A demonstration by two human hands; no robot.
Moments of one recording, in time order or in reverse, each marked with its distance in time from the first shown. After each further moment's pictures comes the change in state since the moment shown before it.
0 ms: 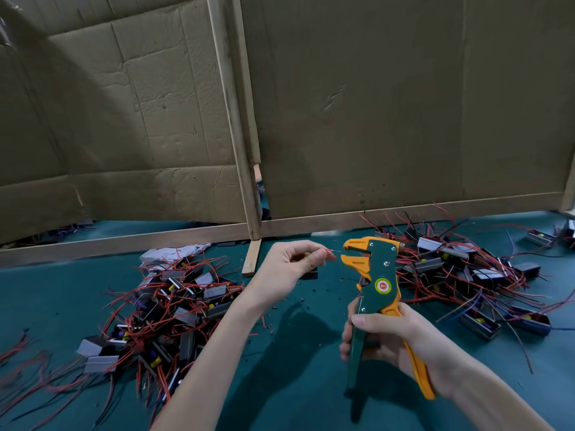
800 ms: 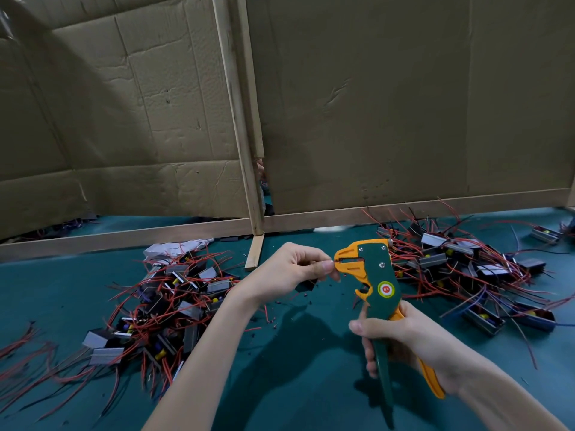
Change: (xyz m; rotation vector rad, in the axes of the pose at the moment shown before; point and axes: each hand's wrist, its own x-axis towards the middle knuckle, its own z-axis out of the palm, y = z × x) left_hand -0.004 0.005 -0.009 0.098 -0.253 -0.106; right_hand -0.005 0.003 0.004 -0.226 0.141 0.114
